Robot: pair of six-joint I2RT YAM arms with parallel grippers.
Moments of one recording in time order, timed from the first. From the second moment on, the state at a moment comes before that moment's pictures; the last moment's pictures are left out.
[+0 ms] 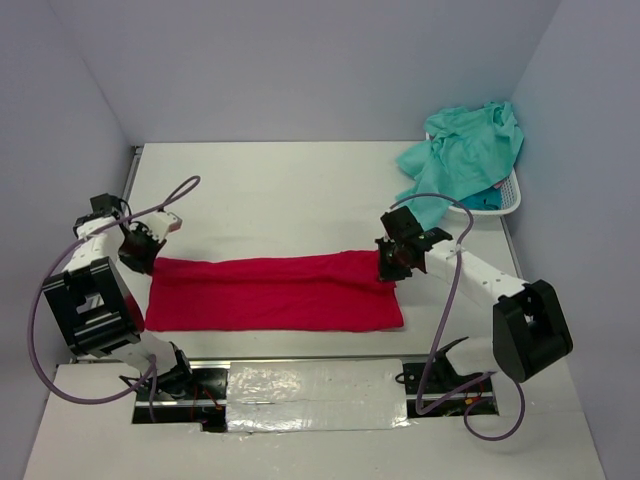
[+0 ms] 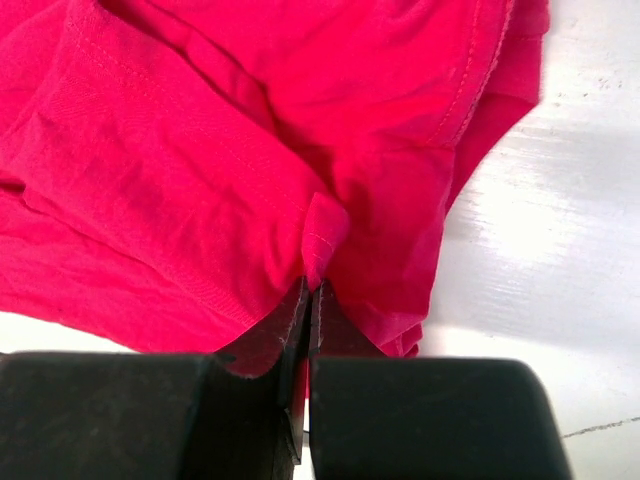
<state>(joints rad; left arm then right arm) 0.47 1.54 1.05 -0.85 0.24 1.04 0.44 1.34 0.83 -0.61 -0.04 0.44</state>
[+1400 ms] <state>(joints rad) -0.59 2.06 1.60 -0.58 0.59 0.24 0.44 1.46 0.73 -0.45 -0.16 0.49</state>
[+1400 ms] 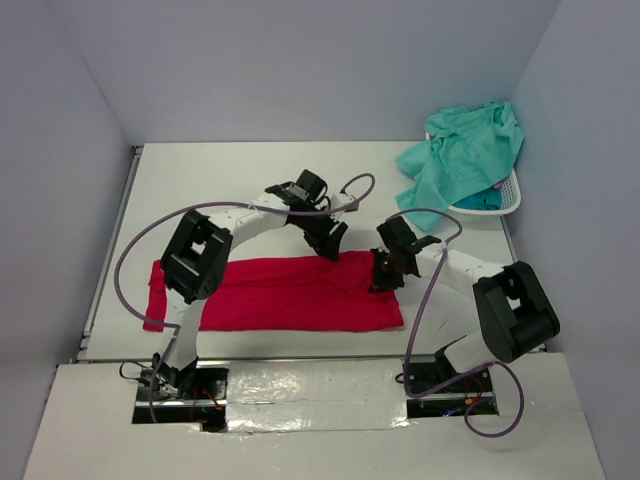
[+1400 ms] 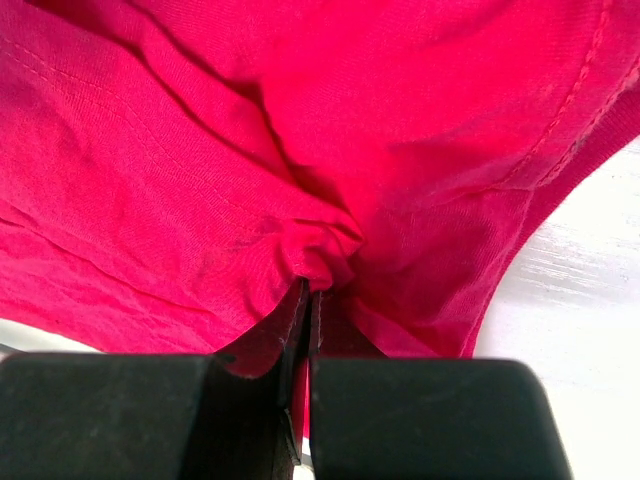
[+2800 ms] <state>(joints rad) -0.68 2.12 1.69 -0.60 0.50 0.17 0.42 1.43 0.73 -0.45 -0.16 0.49</state>
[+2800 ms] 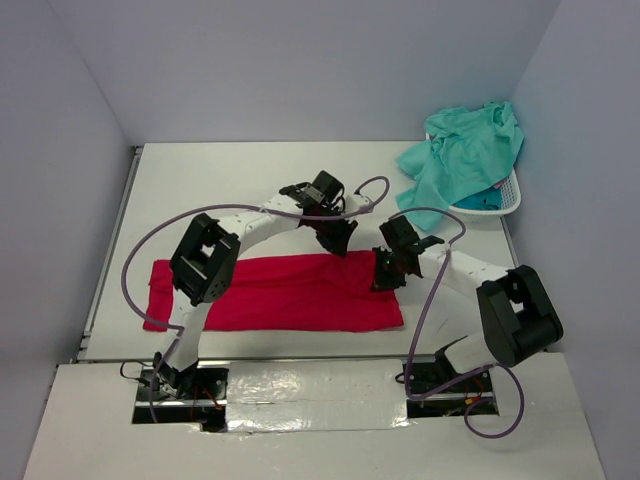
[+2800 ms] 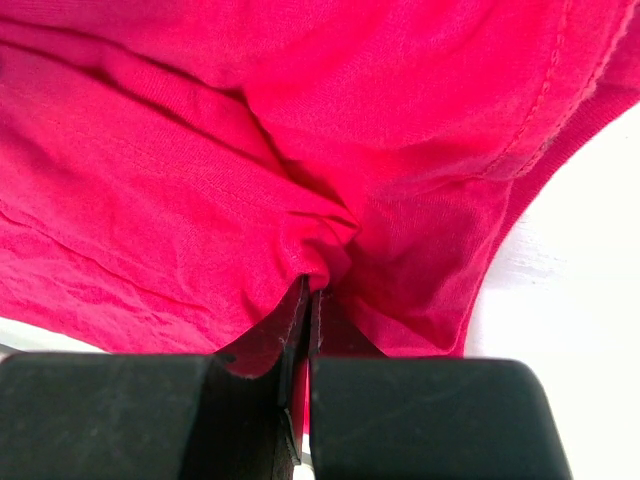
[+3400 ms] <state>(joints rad) -0.68 2.15 1.71 -0.65 0.49 0.20 0.42 1.43 0.73 -0.45 -0.15 0.49</state>
